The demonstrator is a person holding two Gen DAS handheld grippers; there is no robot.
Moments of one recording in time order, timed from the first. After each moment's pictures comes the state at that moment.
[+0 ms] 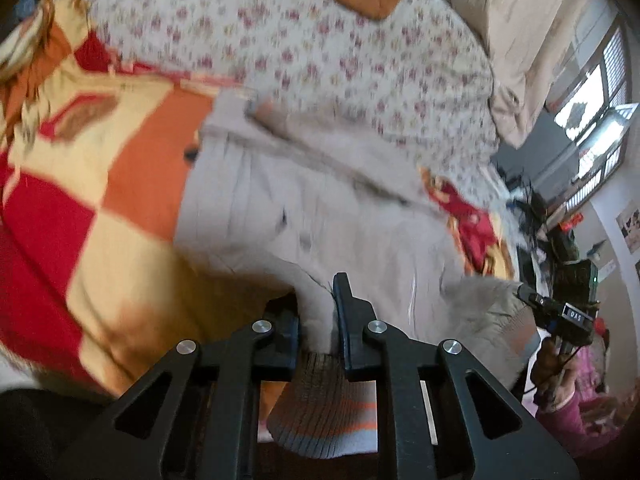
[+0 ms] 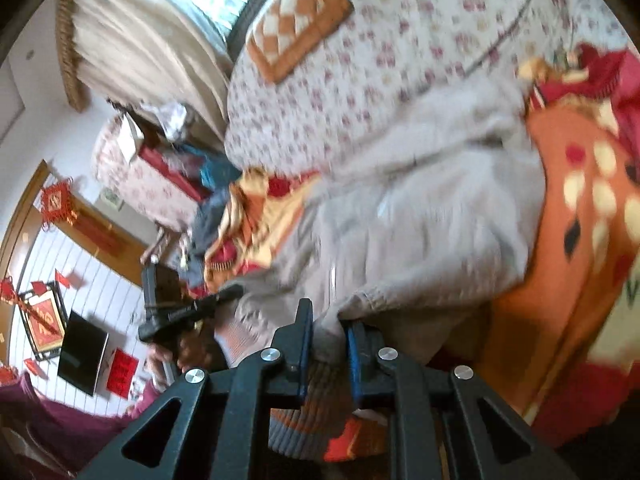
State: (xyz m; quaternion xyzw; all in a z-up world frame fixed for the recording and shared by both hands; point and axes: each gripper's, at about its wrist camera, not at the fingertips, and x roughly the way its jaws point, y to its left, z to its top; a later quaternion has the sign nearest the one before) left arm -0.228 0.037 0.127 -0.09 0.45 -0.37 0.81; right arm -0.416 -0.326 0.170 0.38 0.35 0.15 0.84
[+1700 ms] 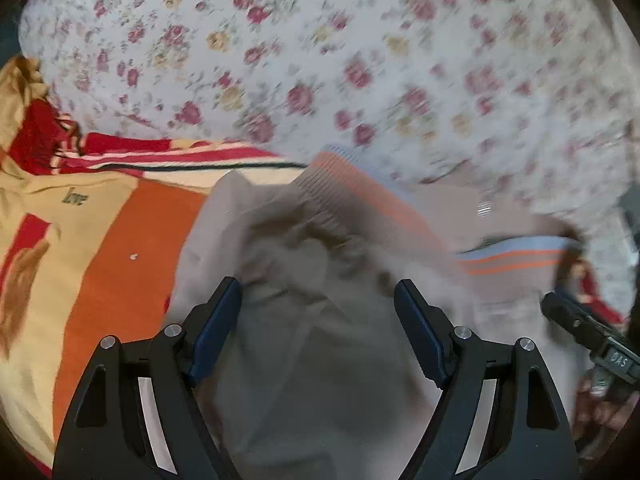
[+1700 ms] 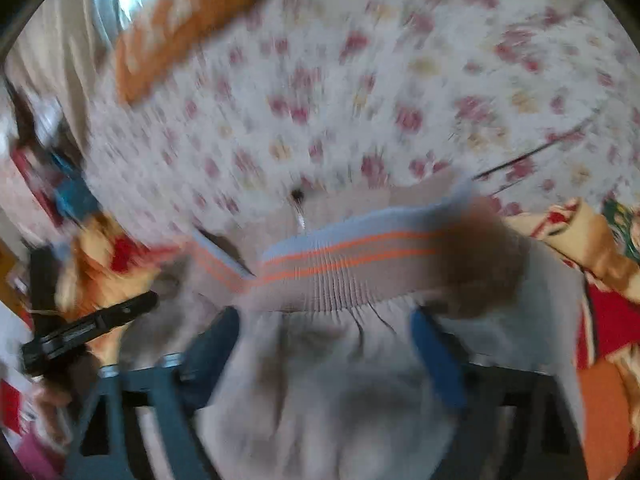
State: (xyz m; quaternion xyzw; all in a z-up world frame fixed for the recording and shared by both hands) left arm 0.021 -0.145 0.066 0.02 0.49 -0.20 0.85; right arm -0.084 -0.393 0.102 0.22 0.46 -0.03 0.86
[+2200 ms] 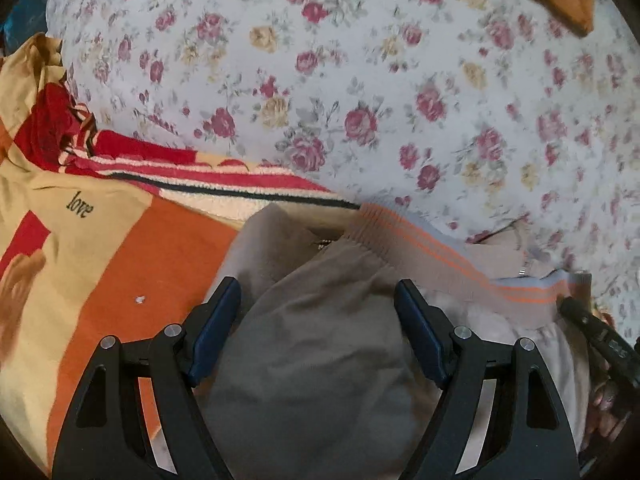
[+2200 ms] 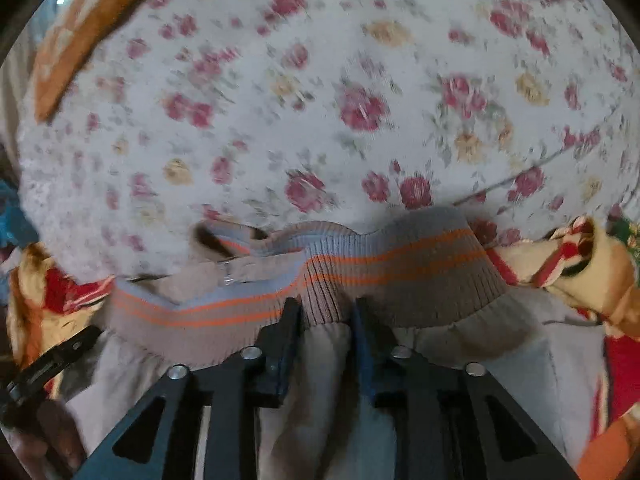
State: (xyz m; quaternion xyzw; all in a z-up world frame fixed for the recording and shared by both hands) left arm 0.067 -0.127 0.057 -0.03 0.48 -0.16 0.86; right arm -0.040 -0.431 0.073 0.24 0.45 -0.11 0.86
